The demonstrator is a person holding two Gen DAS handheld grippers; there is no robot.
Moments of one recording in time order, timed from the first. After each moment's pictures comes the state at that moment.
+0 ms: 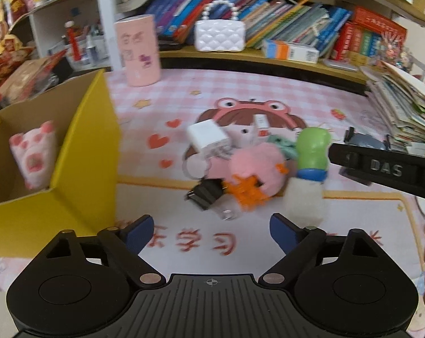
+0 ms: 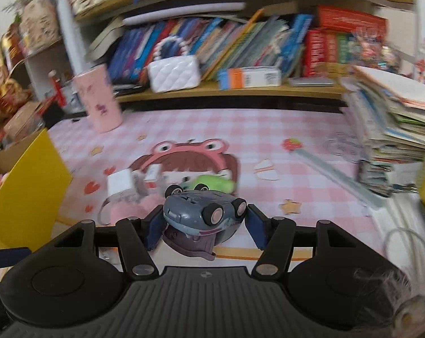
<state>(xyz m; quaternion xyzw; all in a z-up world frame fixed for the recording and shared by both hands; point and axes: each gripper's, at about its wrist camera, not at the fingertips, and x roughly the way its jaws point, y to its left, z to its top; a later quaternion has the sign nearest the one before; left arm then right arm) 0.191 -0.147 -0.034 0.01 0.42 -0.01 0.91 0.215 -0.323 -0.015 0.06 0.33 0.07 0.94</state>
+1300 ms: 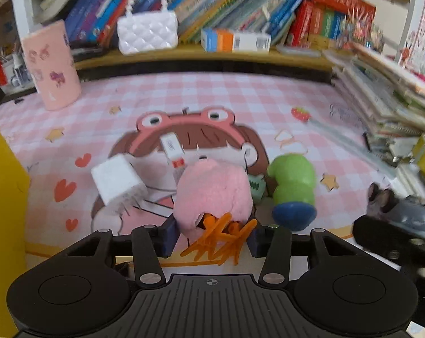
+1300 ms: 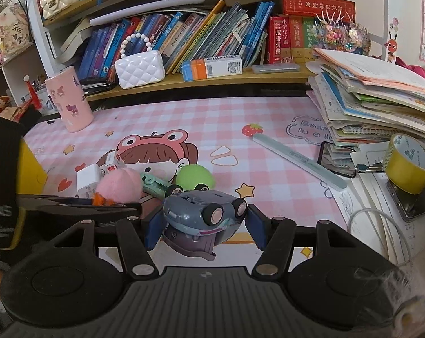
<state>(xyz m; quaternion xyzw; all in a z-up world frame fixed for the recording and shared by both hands) 0.276 -0.198 -0.060 0.02 0.42 -0.10 0.90 0.205 -0.358 -0.018 0.07 0.36 0.03 0.93</state>
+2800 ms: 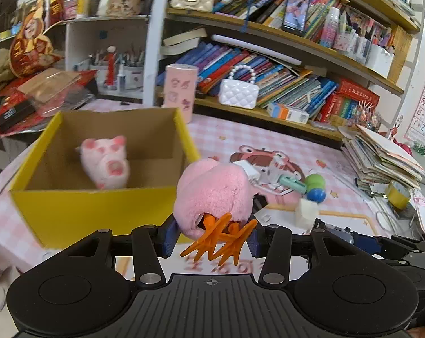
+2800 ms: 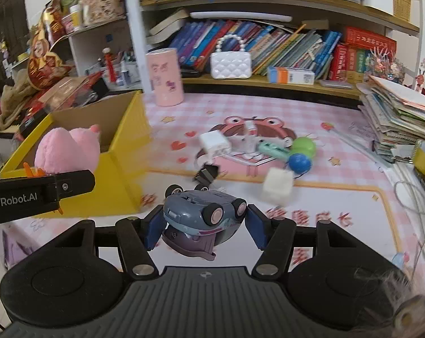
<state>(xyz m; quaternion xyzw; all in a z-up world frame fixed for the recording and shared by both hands) 0.079 0.000 0.020 -0.07 0.32 -0.05 0.94 0.070 -0.180 0.017 0.02 0.34 0.09 0.94</state>
